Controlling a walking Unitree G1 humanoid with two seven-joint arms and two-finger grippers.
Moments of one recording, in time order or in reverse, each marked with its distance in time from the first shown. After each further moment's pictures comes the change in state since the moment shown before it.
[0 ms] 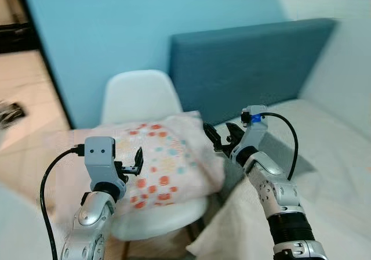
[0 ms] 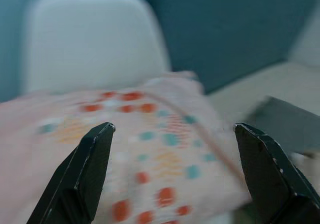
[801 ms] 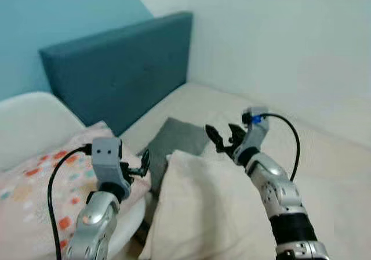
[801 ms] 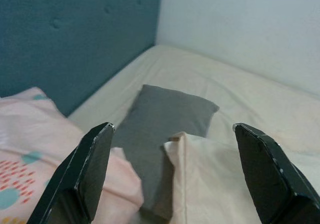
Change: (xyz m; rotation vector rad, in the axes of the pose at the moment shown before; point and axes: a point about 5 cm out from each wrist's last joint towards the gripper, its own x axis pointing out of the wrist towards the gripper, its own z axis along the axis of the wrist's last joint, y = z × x) left arm 0.001 -0.002 -0.003 0.006 0.002 -0.028; right arm 0.000 0.002 -0.004 -0.028 0.022 0.005
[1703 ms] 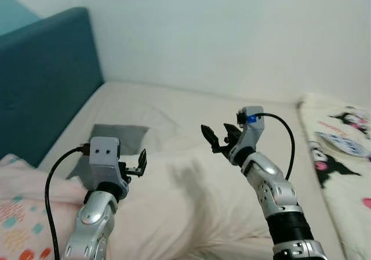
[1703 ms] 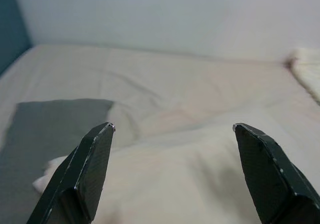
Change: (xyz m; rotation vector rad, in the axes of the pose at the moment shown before) left arm 0.002 -0.001 -0.002 0.038 0.014 0.001; right arm 0.000 -0.002 0.003 -0.011 -0.002 -0.004
